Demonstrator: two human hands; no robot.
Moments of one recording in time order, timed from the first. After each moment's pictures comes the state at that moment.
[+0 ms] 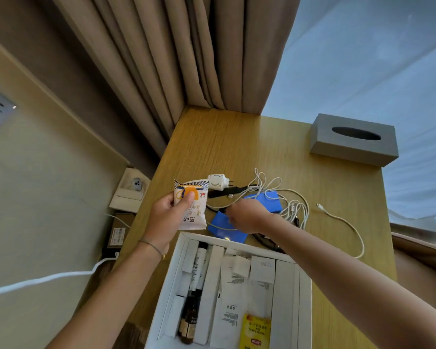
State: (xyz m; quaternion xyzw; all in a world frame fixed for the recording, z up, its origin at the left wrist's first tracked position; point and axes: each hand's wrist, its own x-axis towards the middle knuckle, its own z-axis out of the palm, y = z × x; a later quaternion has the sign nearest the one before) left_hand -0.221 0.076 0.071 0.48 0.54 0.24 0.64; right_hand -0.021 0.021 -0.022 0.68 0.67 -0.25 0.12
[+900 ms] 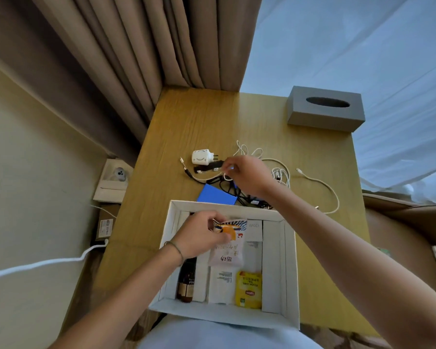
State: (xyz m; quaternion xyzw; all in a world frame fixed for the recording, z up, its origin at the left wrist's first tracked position) left_hand -0.228 -0.013 0.038 0.73 0.39 -0.06 0.56; right_hand -0.019 -0.027 0.040 0.80 0.52 -0.23 -0.19
